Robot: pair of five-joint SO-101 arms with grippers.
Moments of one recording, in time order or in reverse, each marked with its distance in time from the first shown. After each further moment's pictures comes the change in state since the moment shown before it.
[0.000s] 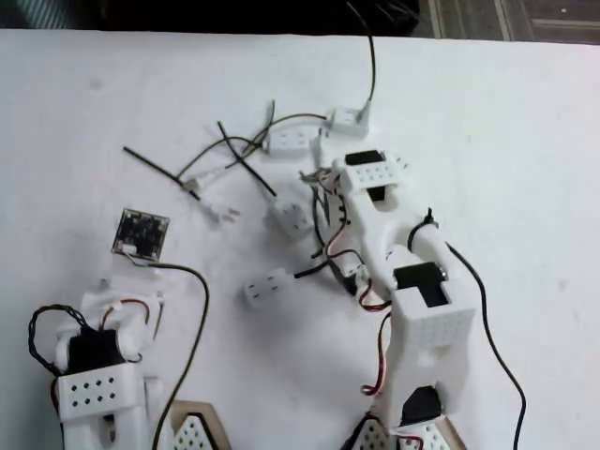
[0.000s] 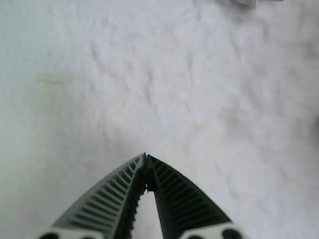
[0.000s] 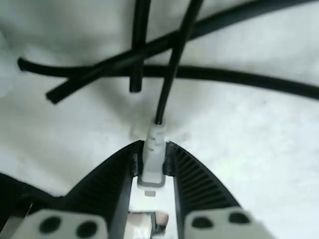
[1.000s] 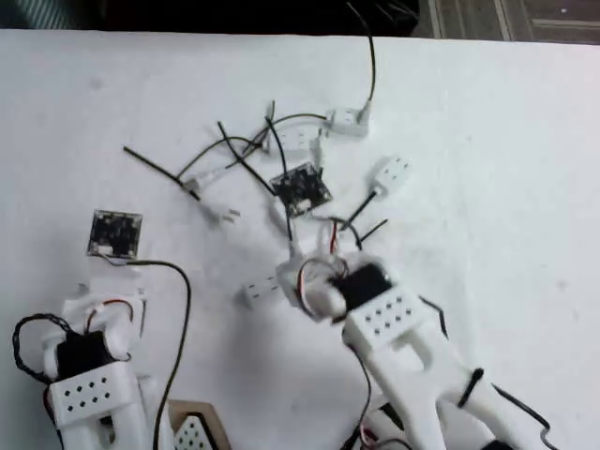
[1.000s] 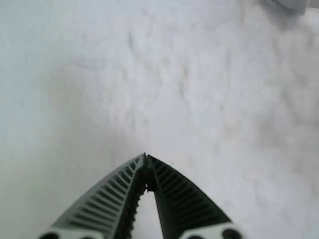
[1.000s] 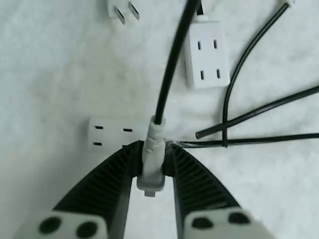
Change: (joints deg) left arm -8.3 0.0 0.0 -1.8 0.0; right arm -20.2 -64.9 52.4 -44.3 -23.9
